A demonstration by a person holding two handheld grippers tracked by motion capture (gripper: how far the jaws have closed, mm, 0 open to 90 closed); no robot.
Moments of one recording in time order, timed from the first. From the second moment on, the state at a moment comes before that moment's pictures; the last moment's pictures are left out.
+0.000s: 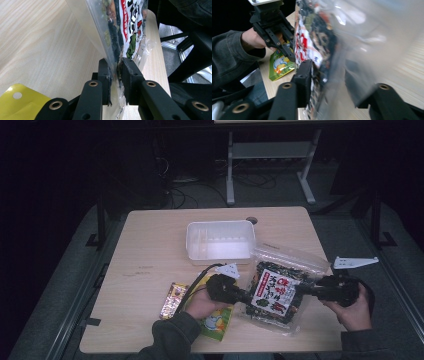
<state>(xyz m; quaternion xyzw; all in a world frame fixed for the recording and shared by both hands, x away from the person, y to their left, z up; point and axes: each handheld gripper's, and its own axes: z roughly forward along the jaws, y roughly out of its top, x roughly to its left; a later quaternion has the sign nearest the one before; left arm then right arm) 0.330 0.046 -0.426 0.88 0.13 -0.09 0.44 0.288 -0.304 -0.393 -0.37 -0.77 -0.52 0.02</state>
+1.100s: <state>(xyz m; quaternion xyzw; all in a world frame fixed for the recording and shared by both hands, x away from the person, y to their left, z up) 0.312 0.091 -0.413 0.88 0.15 -0.03 0.45 0.271 -0.294 -0.351 -0.32 -0.79 -0.52 0.02</state>
